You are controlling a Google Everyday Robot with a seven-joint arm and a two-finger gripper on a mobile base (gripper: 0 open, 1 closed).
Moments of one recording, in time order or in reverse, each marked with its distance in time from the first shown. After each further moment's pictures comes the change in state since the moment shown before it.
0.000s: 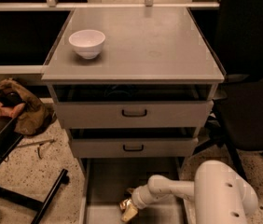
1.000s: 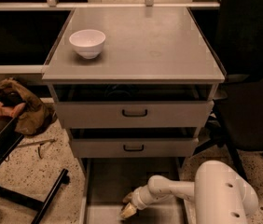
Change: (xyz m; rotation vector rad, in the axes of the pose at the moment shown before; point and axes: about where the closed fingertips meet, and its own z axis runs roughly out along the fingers) arm -0.001 0.000 -0.001 0.000 0.000 0.000
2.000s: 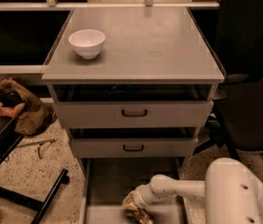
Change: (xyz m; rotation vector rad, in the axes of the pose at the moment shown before) arm -0.024 0.009 -0.028 0.030 -0.023 -0.031
